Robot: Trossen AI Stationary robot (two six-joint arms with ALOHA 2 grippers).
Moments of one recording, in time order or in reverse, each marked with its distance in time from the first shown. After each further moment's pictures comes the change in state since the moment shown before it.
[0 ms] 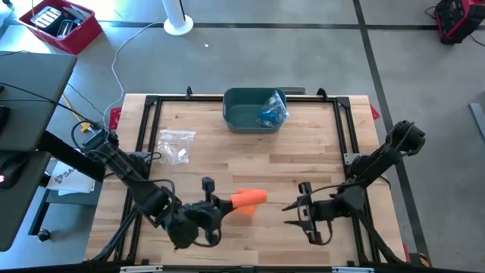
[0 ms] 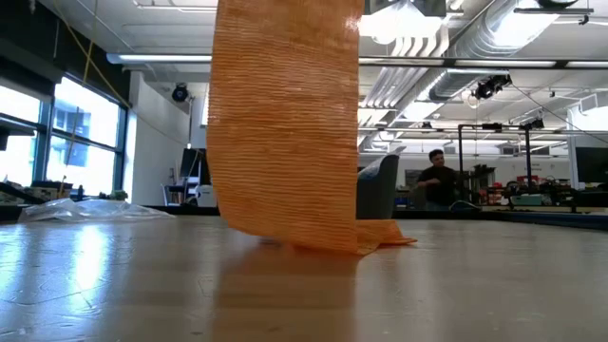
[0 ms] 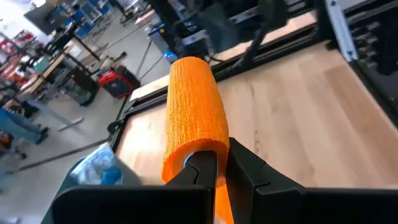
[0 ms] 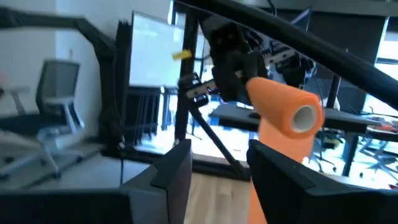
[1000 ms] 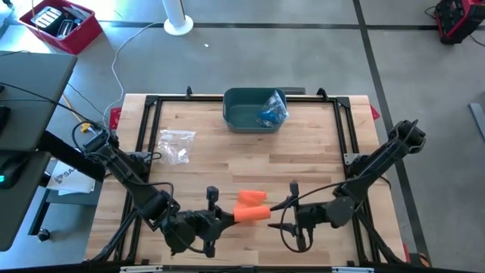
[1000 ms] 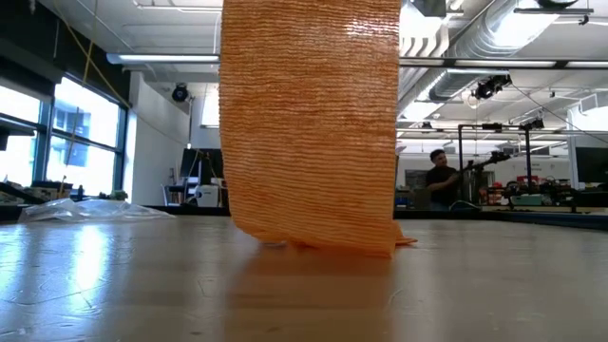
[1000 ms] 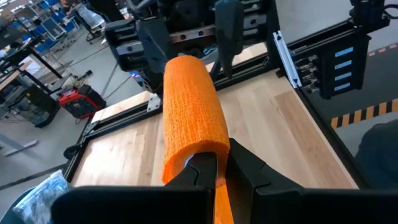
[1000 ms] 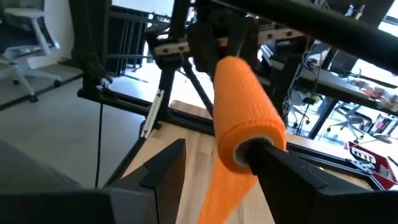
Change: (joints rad) left arm -0.014 0.025 -0.004 0.127 0.130 0.028; right arm -0.075 -0.009 0.431 -0.815 0.027 0.077
